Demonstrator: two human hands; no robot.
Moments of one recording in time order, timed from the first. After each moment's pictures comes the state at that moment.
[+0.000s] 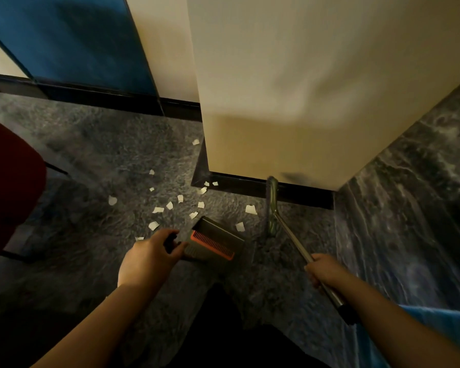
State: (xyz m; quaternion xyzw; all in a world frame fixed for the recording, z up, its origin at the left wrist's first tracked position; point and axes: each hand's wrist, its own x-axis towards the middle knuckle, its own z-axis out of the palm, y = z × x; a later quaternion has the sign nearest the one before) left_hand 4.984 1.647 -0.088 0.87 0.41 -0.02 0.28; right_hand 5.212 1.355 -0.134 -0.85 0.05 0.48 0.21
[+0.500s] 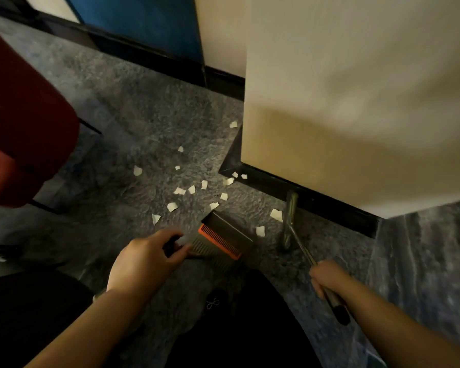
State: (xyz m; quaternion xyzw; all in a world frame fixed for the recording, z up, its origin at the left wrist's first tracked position) left_hand 5.050 1.697 -0.105 0.82 0.50 -0.04 0.27; right_hand 5.333 1.473 -0.205 -0.82 -0.07 0.57 0.01
